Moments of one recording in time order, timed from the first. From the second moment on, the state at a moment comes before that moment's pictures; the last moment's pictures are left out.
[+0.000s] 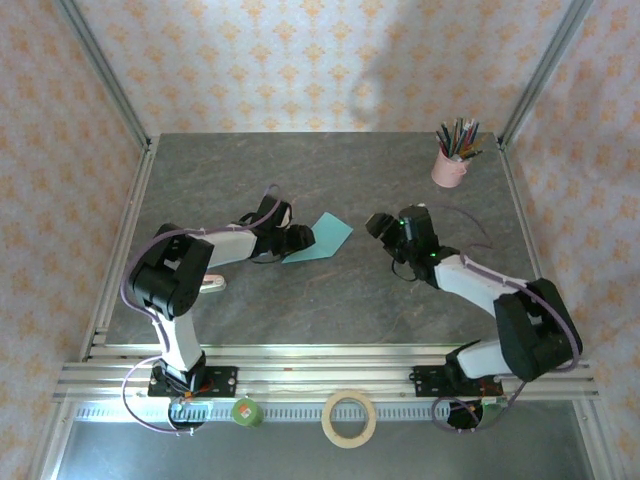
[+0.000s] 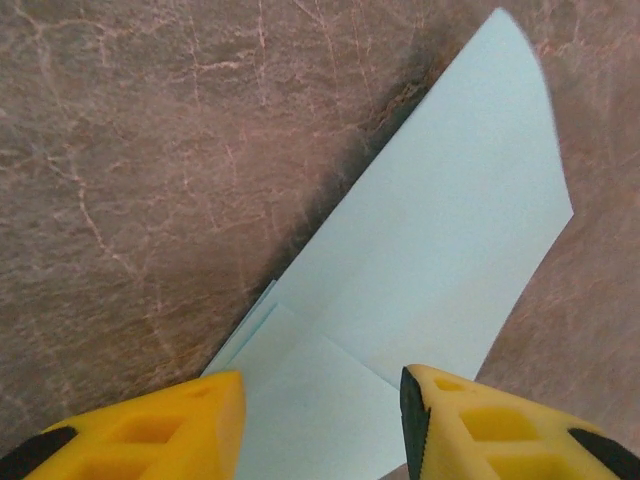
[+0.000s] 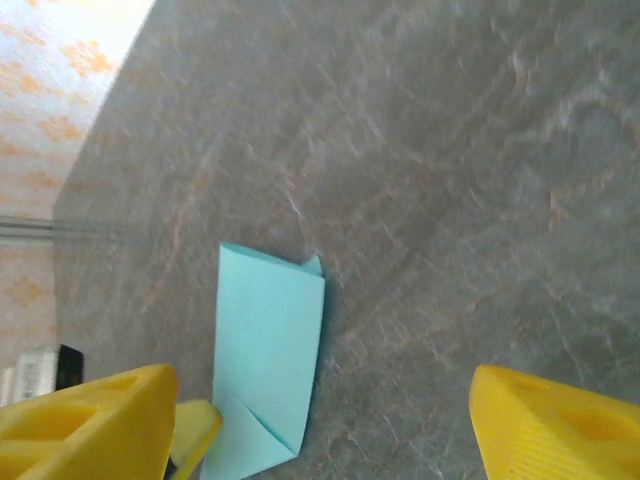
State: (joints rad) left arm -0.41 1.84 0.97 -0.05 0.32 -0.79; right arm 0.41 1.40 0.64 0.09 -0.08 1.05
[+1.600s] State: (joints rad) left arm -0.41 1.83 0.91 0.04 0.35 -0.99; right arm 0.63 1.77 0.67 0.44 -0.20 1.48
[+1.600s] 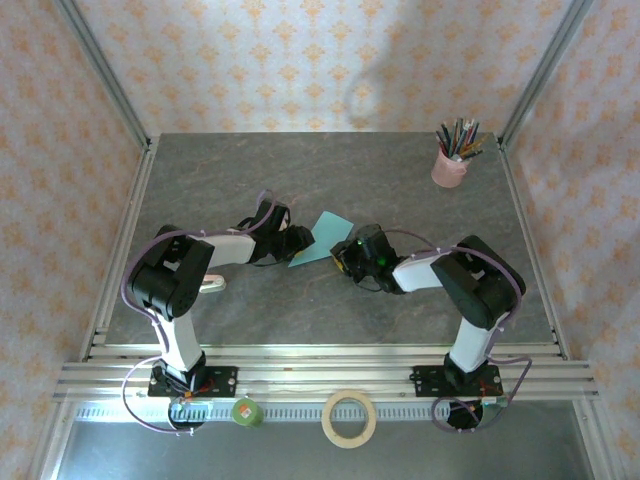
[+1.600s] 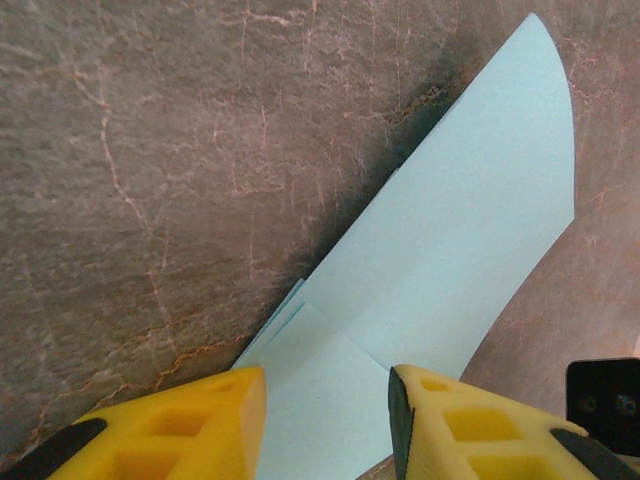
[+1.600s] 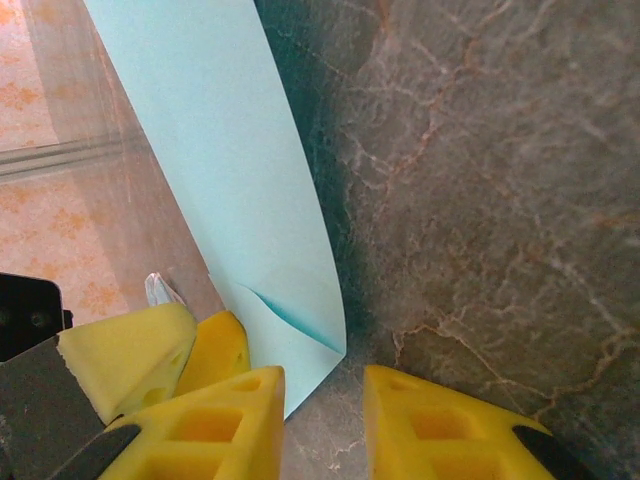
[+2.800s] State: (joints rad) left arm -0.39 1.83 0.91 0.02 0.36 -1.02; right arm 0.63 1.78 0.71 0.38 -0.18 1.46
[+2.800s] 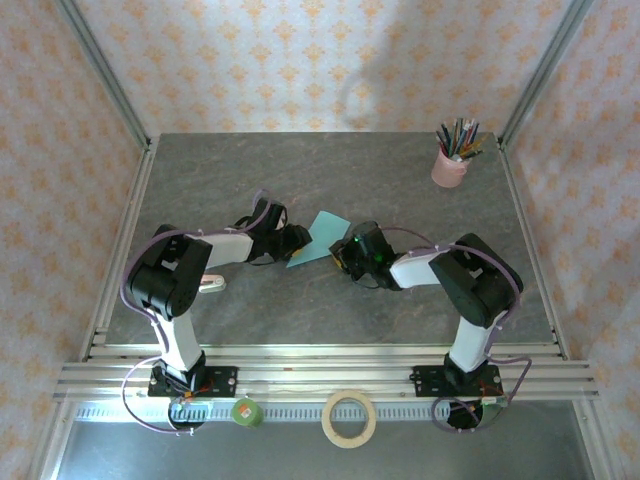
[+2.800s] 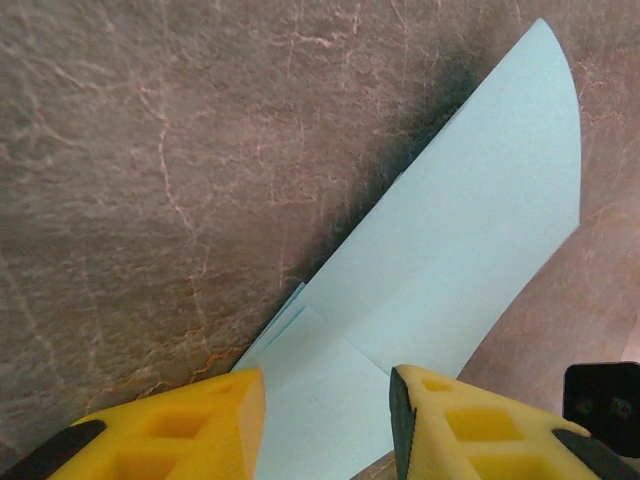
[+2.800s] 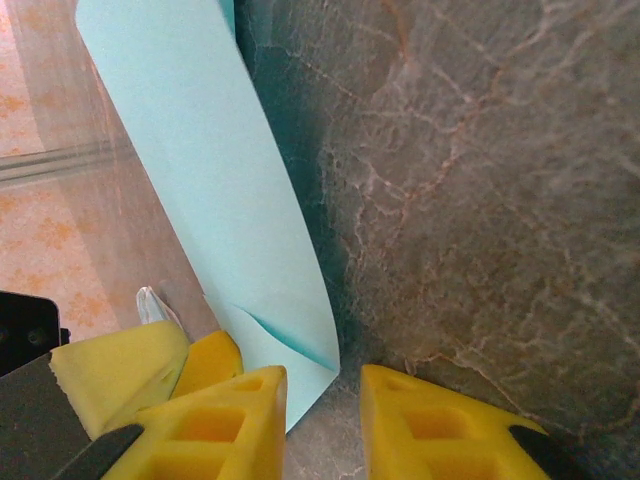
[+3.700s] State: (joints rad) left arm -0.38 1.83 0.91 0.01 0.40 -1.02; right arm 0.63 1.81 0.72 0.47 -0.22 1.44
